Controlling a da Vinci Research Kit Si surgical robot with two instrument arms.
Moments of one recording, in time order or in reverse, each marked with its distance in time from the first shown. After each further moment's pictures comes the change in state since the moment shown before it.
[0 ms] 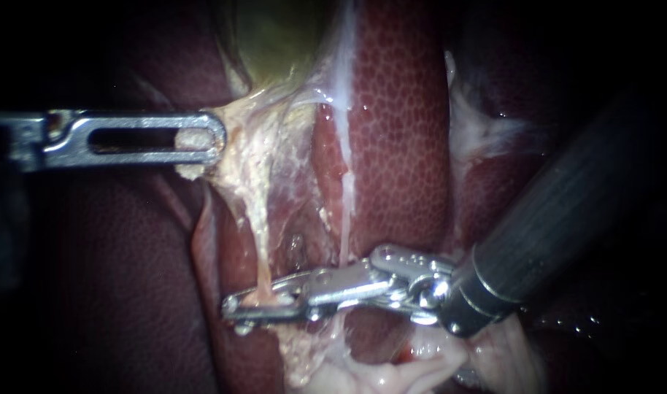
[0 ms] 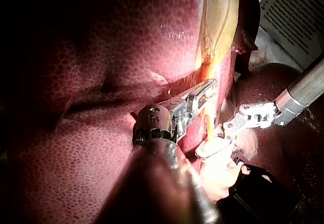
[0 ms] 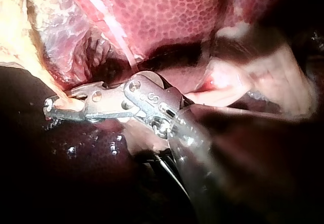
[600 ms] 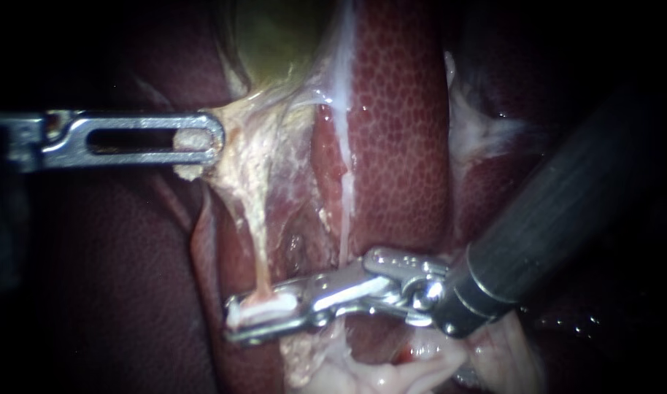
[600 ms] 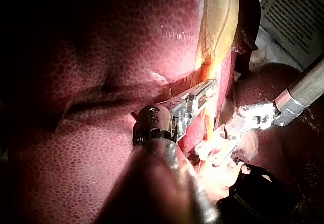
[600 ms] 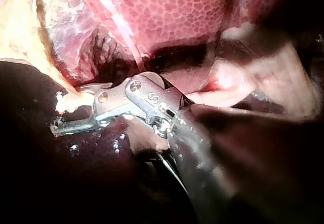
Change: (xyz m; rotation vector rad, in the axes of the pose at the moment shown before) right arm 0.001 -0.001 0.001 0.016 0.034 -0.107; left arm 0.000 0.000 0.000 0.001 0.001 0.000
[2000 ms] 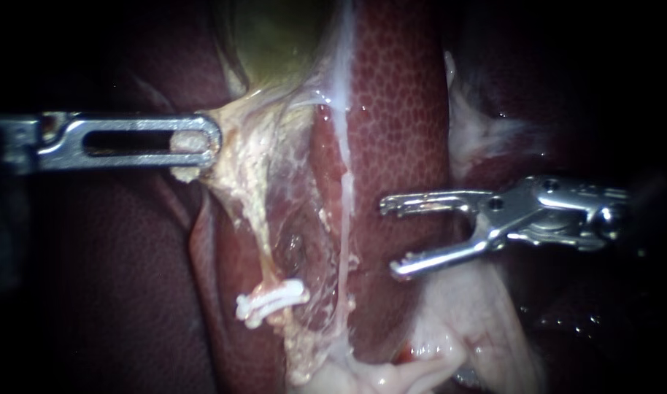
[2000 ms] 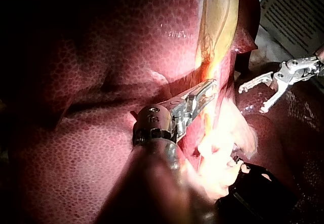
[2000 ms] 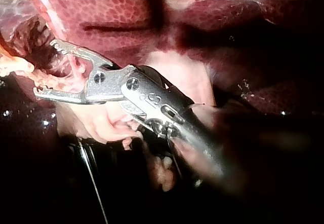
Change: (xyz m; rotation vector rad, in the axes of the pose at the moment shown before) right arm 0.008 -0.005 -0.020 -0.114 0.006 -0.235; left arm 0.000 0.000 0.000 0.000 0.000 0.000
